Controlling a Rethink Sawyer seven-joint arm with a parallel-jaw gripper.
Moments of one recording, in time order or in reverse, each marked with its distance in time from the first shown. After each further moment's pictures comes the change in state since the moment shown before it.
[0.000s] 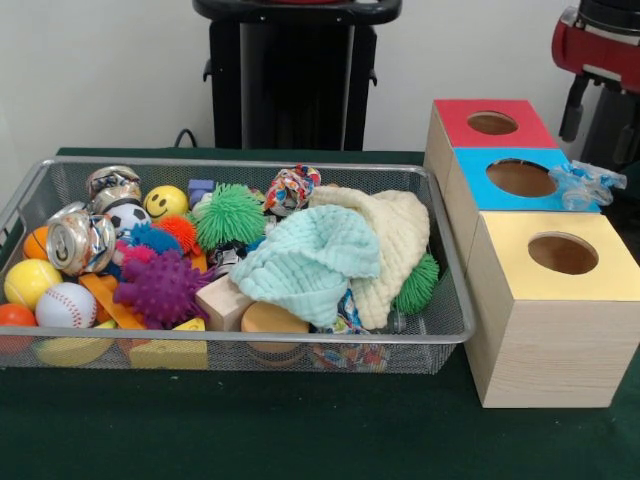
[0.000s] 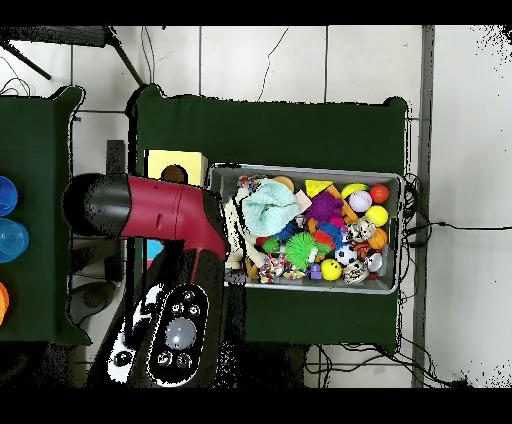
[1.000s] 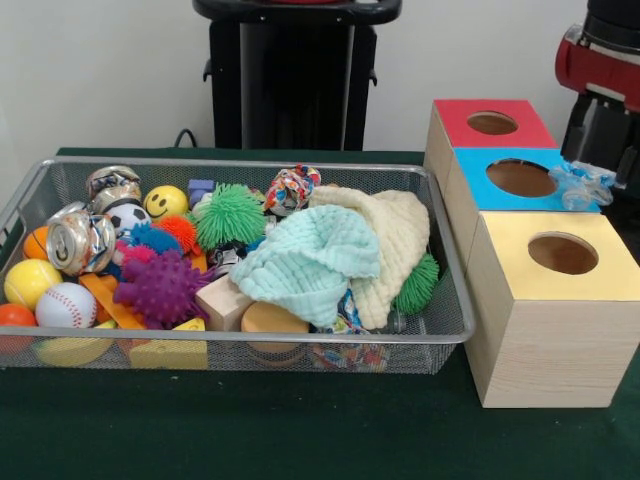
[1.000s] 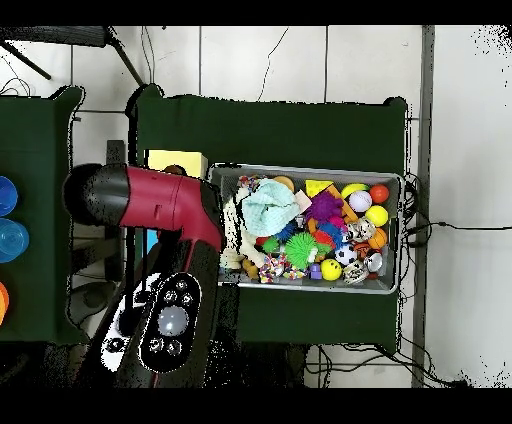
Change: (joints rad) arm 0.025 0.068 -0.056 -0.065 0.042 0.000 0.003
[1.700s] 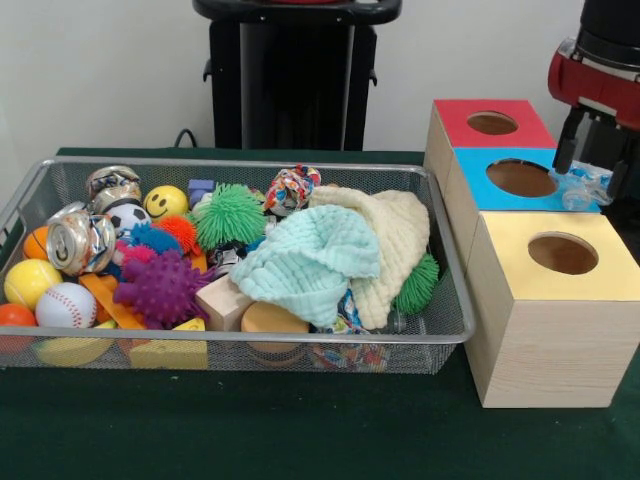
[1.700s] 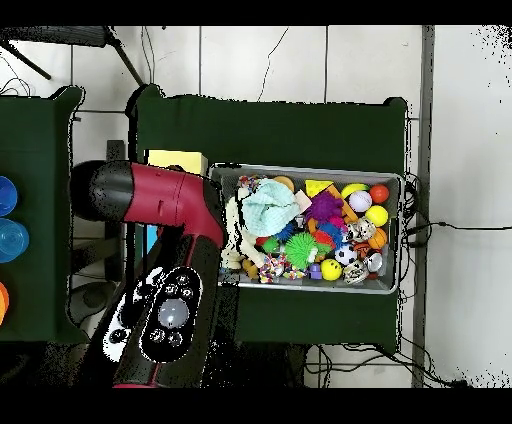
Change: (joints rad) arm 0.002 0.034 -0.018 -0.023 0.013 0.000 0.000
